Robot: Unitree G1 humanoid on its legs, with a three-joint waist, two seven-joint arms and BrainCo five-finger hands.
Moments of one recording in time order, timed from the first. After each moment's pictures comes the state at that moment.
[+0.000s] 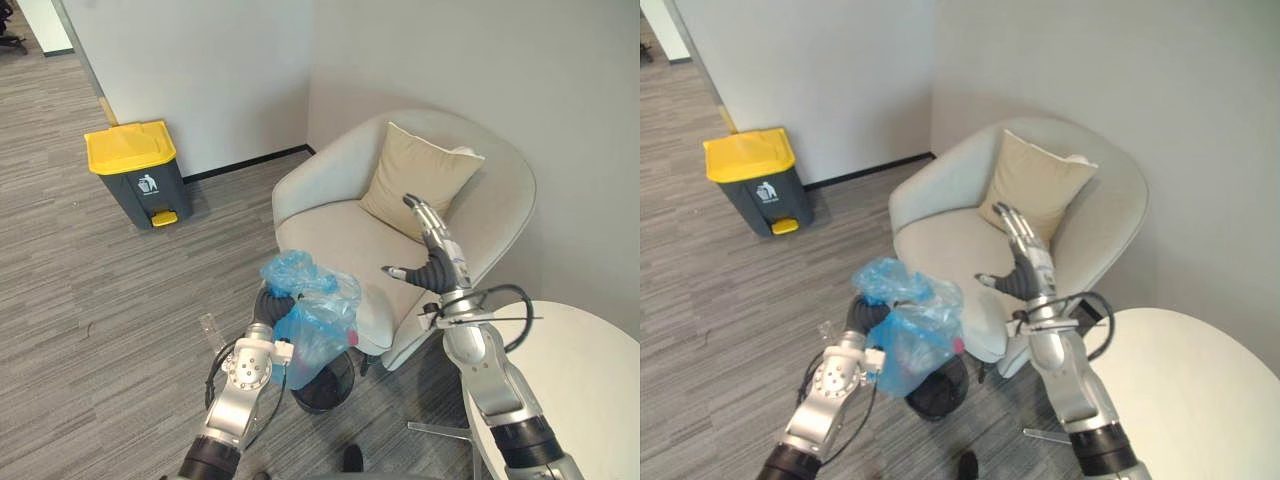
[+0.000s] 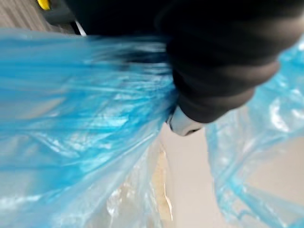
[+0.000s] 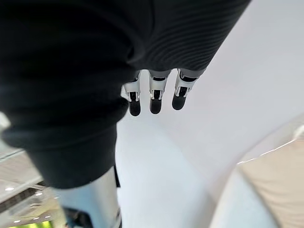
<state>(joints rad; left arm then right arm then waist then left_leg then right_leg) 0.02 0.12 -0.19 0.10 0.05 -0.10 0.19 -0.05 -0.31 0.11 -0.15 -0.59 -0.15 -0.26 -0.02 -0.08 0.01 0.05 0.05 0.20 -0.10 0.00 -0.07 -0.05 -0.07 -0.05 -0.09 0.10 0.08</state>
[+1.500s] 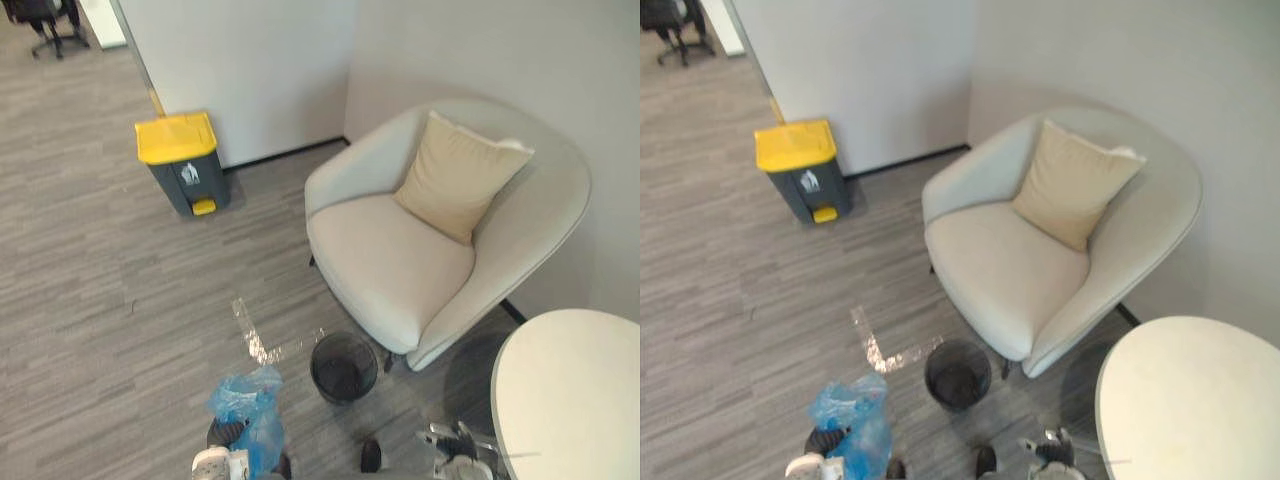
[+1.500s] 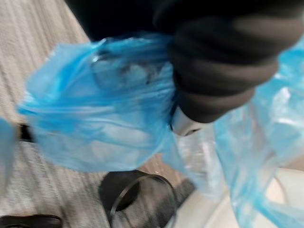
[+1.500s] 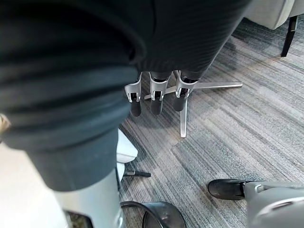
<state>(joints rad) 0.16 0.06 0.07 0.68 -0.09 -0.07 0.12 0.08 -0.04 -0.22 0.80 -0.05 -0.04 -0.21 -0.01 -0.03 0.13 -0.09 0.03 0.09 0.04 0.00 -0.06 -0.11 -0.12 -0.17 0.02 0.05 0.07</state>
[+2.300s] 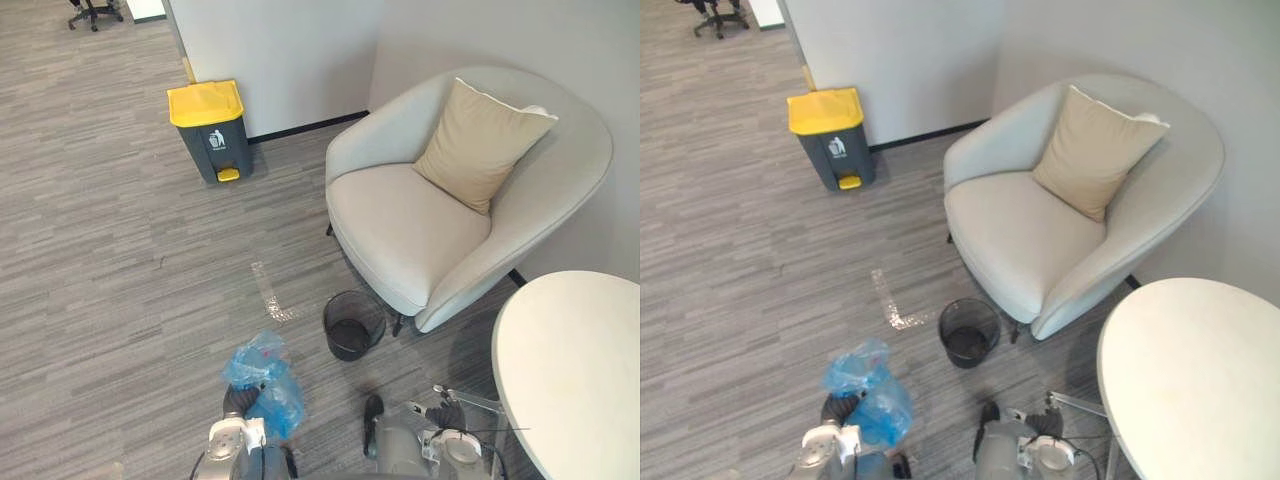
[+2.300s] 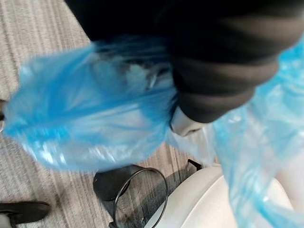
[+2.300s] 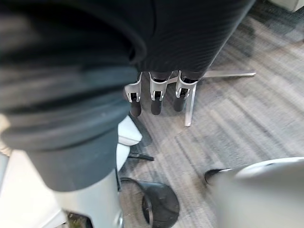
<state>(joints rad) 0.18 0.02 0.01 0.58 -0.11 -0.08 0.13 0.19 0.02 -0.18 0.66 -0.08 -0.01 -0.21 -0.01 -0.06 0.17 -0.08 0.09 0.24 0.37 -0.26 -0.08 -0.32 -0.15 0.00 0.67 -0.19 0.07</state>
